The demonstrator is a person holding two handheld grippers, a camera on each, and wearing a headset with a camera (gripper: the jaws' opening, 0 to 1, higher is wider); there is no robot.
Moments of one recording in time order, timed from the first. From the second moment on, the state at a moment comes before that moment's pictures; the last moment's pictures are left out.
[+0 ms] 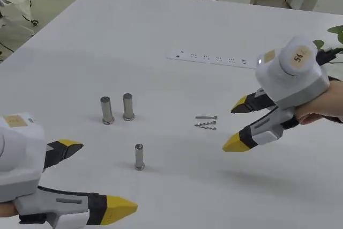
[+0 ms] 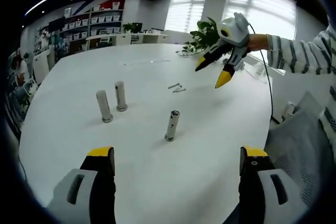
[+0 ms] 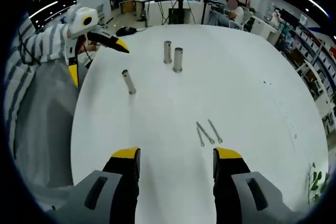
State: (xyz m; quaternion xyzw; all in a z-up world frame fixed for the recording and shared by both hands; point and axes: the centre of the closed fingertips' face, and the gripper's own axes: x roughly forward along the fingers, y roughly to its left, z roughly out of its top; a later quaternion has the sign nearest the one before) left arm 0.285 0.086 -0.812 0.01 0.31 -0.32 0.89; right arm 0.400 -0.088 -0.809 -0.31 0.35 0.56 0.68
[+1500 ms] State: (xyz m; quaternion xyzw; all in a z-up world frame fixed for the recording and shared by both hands) left arm 0.270 0.084 -0.809 -0.01 0.30 -0.35 0.89; right arm 0.428 -0.058 -0.865 -0.27 0.46 0.54 0.65
